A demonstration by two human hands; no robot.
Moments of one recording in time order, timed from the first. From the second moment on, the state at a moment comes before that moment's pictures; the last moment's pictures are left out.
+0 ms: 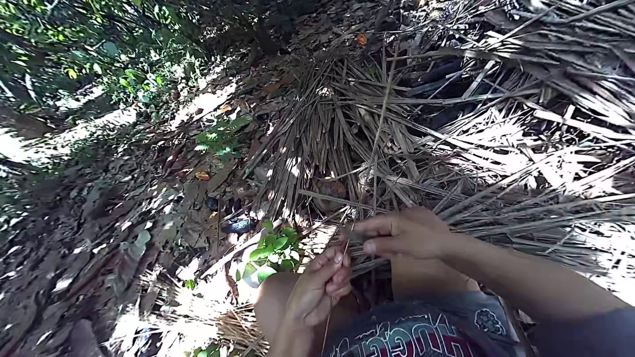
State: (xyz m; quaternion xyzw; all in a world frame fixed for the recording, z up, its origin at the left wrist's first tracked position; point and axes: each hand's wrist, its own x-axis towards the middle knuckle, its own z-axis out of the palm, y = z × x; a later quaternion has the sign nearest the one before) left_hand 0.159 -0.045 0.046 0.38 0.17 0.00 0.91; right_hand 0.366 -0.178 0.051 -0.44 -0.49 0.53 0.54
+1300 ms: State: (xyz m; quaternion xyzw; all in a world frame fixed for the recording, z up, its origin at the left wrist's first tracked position) left_hand 0.129 -0.053 0.030 0.57 0.31 0.18 0.74; right_hand 0.325 -0.167 0.040 -0.48 -0.42 0.58 0.51
